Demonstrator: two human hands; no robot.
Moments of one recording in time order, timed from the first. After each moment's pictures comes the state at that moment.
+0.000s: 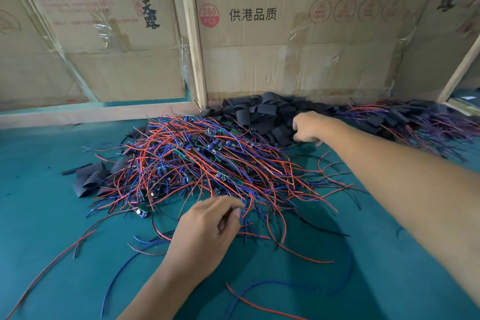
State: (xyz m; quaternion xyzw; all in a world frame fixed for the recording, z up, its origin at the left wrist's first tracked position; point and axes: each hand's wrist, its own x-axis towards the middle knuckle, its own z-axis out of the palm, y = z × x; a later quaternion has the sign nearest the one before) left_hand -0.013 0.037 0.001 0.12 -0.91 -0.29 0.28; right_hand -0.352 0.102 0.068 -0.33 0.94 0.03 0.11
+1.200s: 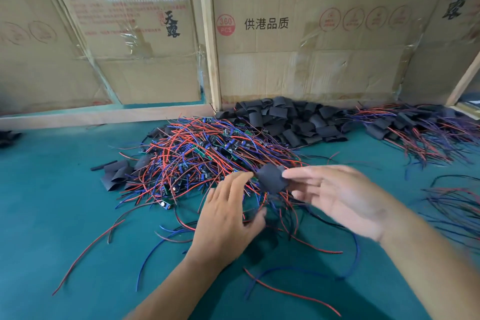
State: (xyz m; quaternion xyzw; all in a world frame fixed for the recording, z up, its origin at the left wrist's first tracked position) left_hand -0.018 0.042 0.001 0.11 -0.93 -0.16 0.32; right_hand -0.167 0.208 0.066 -0.23 0.52 -0.71 0.42
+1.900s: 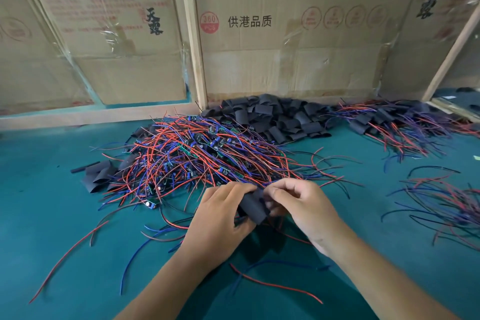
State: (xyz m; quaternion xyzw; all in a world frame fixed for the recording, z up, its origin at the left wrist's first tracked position) left_hand -0.016 0.050 0.011 0.04 -0.94 -0.21 0.28; right_hand -0.135 0.195 0.022 -0.26 0.70 -0.63 0.22
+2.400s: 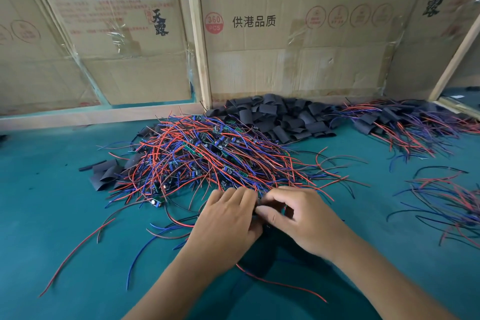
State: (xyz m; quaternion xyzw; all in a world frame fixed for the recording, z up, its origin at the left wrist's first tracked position) left_hand -0.010 0.061 0.020 0.06 -0.98 -0.06 0.19; right_hand -0.129 0.204 0.027 -0.53 0.74 -0.41 0.04
